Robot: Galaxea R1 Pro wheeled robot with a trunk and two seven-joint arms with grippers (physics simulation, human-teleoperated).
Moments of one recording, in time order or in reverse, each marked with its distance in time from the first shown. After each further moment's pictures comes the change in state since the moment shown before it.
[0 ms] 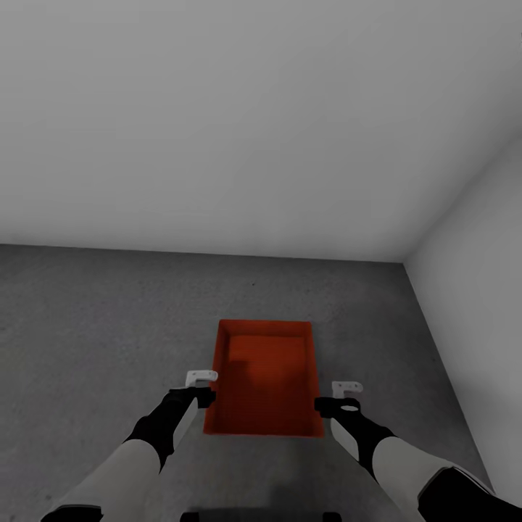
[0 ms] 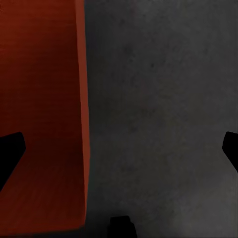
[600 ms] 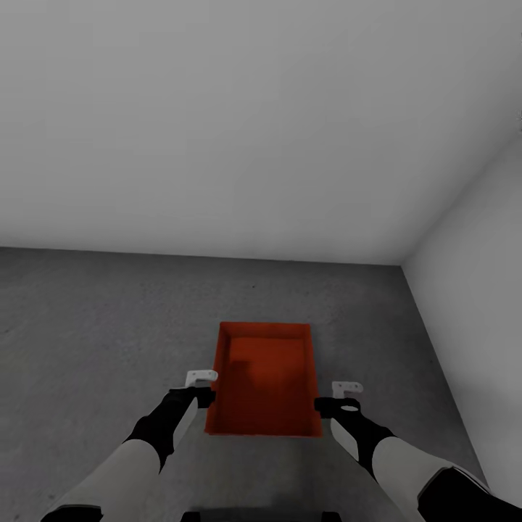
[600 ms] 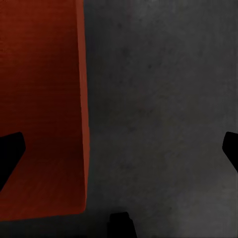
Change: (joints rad) left arm 0.000 0.000 0.000 -0.001 0.000 0.000 0.000; right arm 0.000 0.000 -0.001 0.001 -0.002 0.000 -0.004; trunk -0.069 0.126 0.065
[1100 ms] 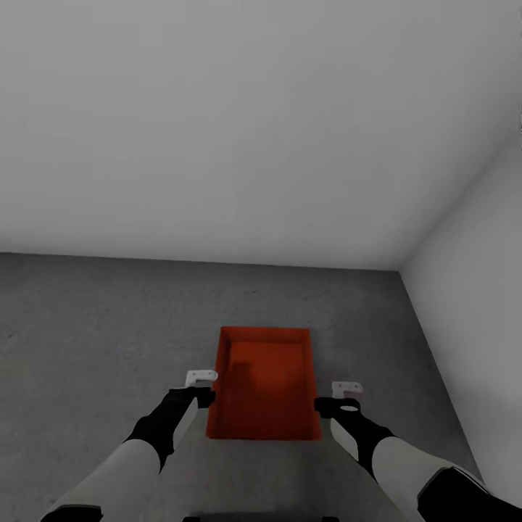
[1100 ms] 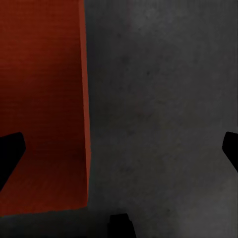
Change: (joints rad) left arm 0.000 0.000 0.000 0.000 -0.001 0.000 0.000; right arm 0.000 0.001 -0.001 0.000 0.000 0.000 0.000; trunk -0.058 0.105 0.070
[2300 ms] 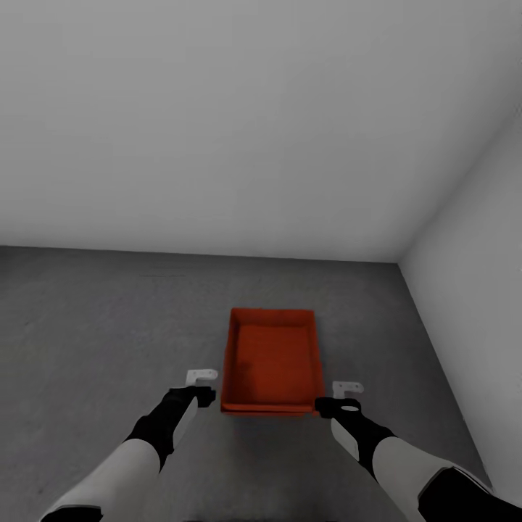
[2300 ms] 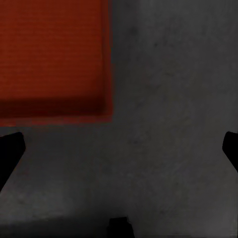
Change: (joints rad) left arm 0.000 0.000 0.000 -0.007 0.002 0.004 -0.005; right arm 0.000 -0.002 -0.001 0.001 0.000 0.000 0.000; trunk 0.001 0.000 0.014
